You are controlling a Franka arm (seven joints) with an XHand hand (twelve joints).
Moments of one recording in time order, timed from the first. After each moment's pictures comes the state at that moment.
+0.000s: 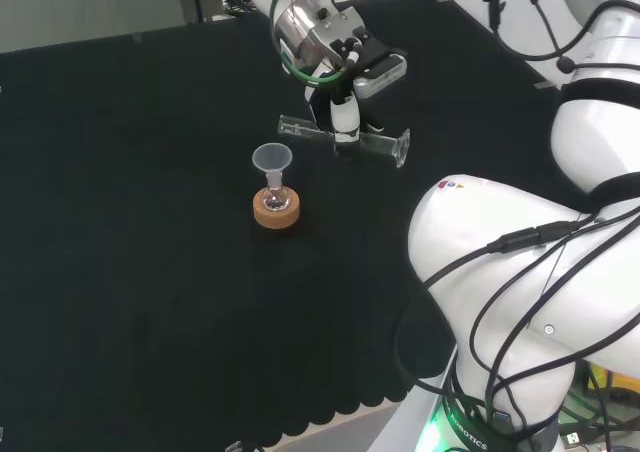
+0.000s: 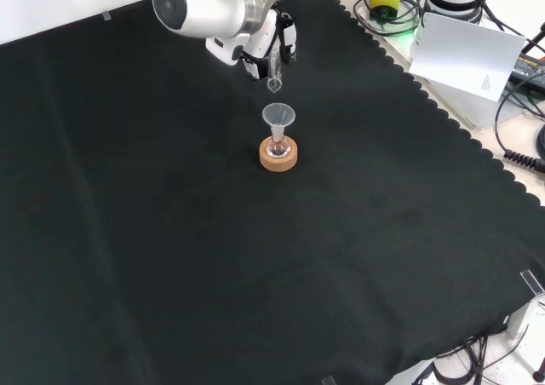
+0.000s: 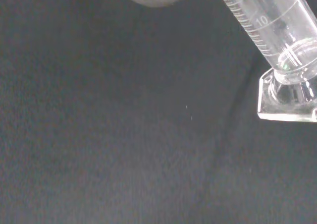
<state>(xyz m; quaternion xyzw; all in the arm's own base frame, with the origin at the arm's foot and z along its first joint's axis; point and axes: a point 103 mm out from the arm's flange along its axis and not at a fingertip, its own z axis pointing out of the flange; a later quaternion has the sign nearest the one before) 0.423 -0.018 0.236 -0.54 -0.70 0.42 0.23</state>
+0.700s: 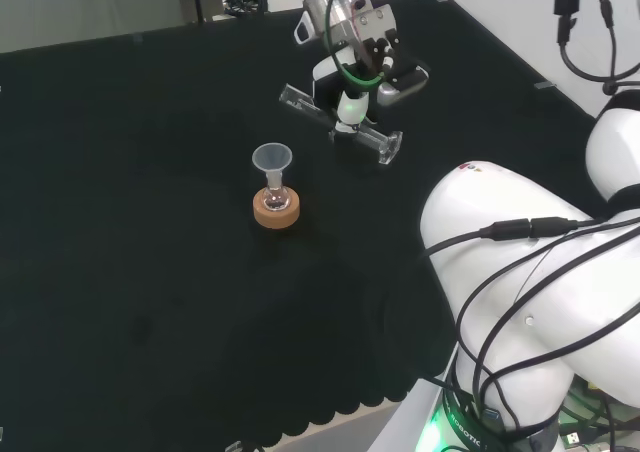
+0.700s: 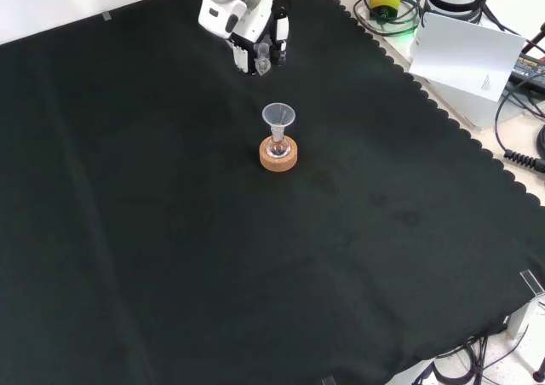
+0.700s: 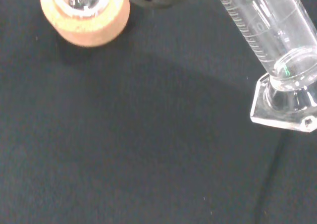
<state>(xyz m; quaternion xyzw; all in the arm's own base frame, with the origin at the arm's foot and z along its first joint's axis) 0.431 -0.037 0.228 -0.55 -0.77 0.26 0.20</state>
